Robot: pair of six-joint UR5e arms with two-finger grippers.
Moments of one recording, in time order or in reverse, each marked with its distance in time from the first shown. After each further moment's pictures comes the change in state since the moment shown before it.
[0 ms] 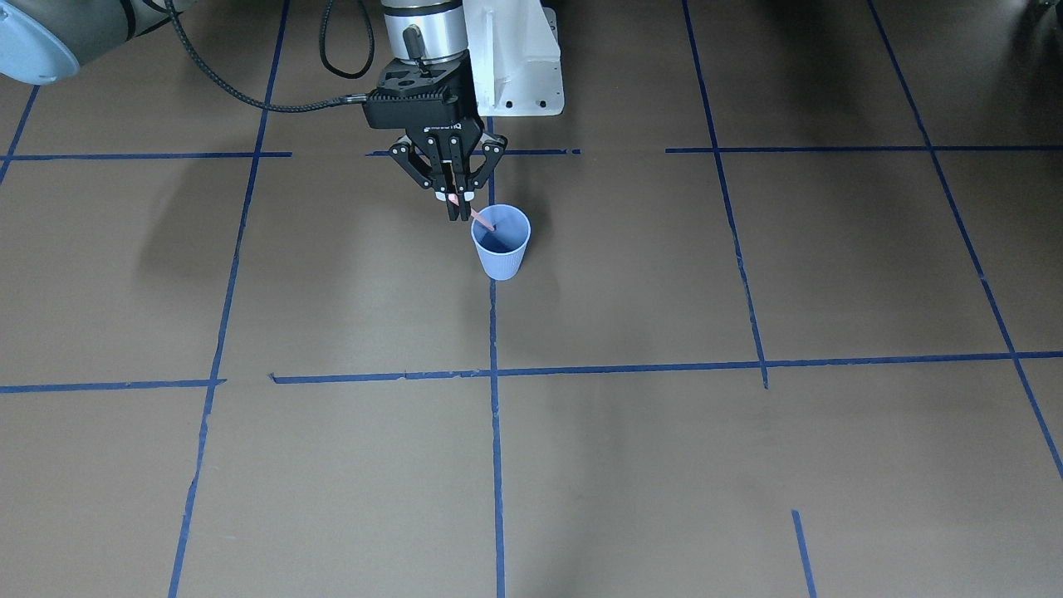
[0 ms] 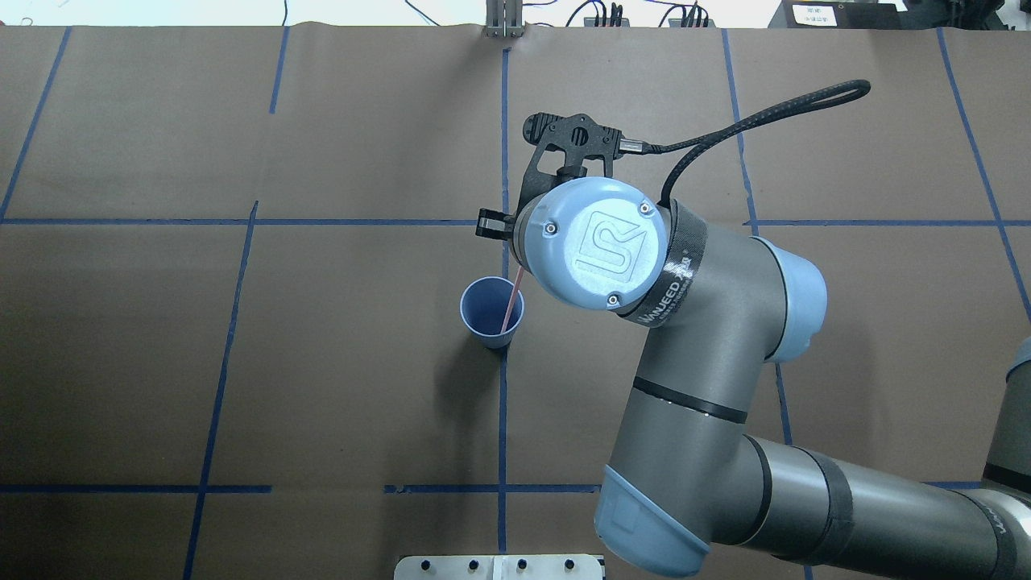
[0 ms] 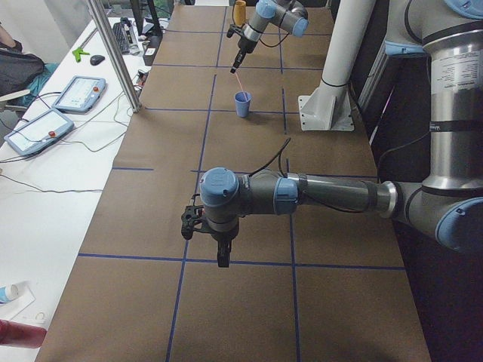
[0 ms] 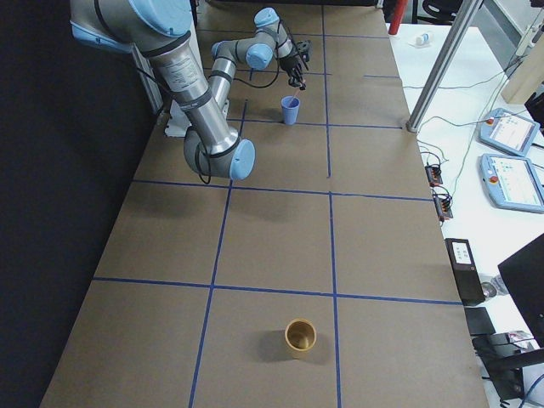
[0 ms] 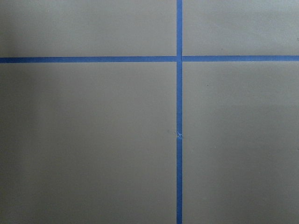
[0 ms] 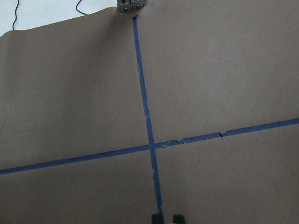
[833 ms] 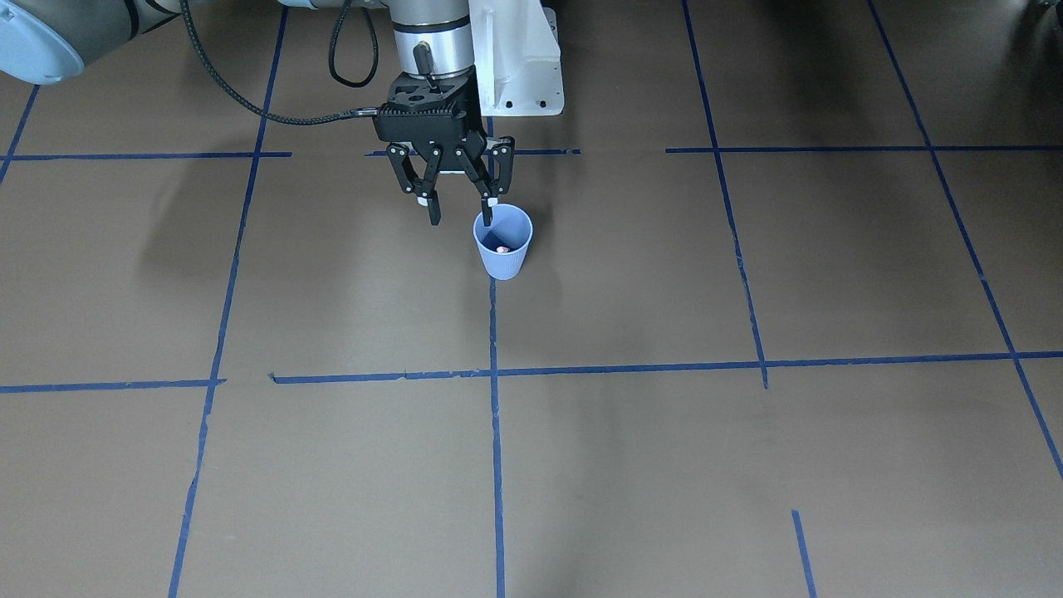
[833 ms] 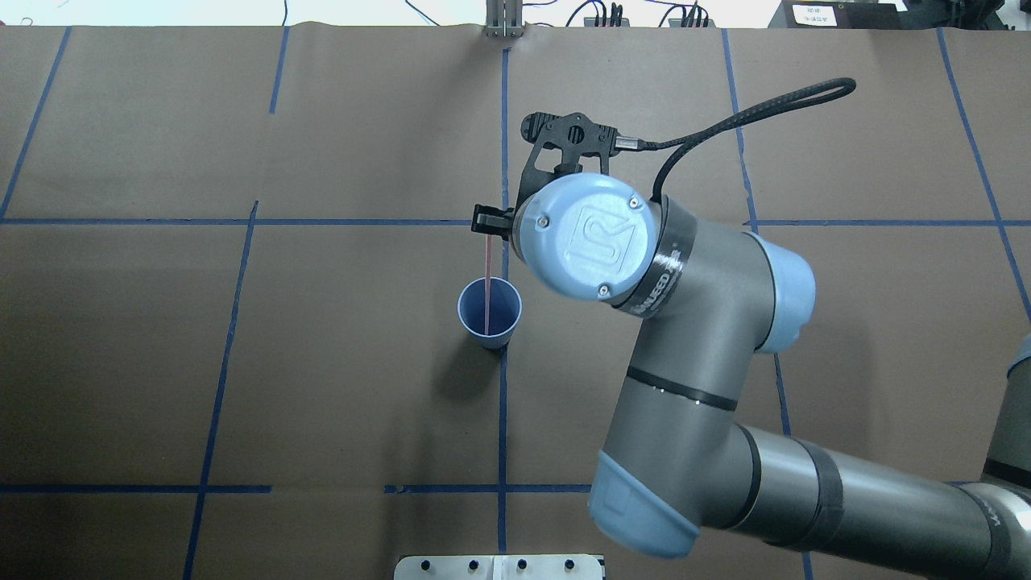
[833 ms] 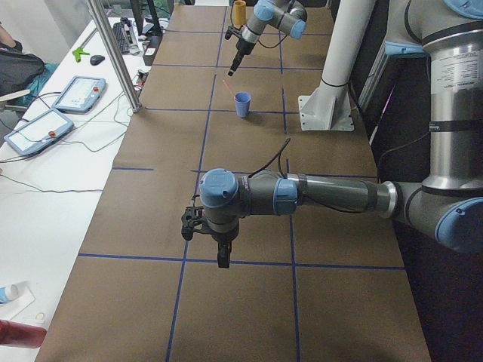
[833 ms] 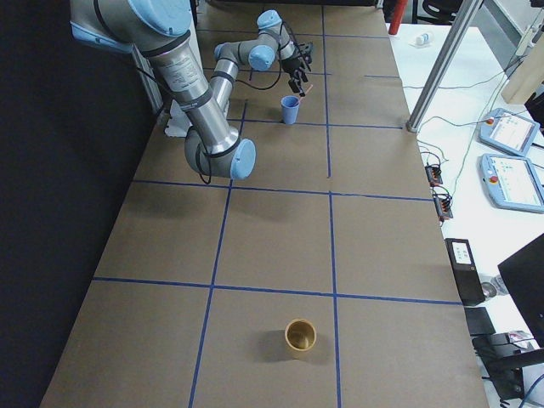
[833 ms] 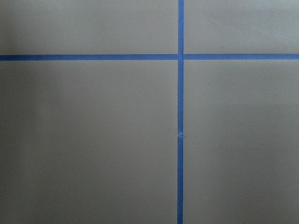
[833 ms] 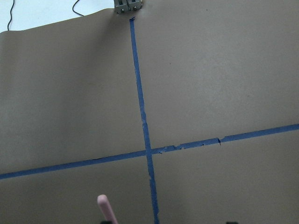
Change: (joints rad) left arm 0.002 0.000 0.003 0.000 0.000 0.000; right arm 0.039 0.005 -0.020 0.002 0.037 -0.022
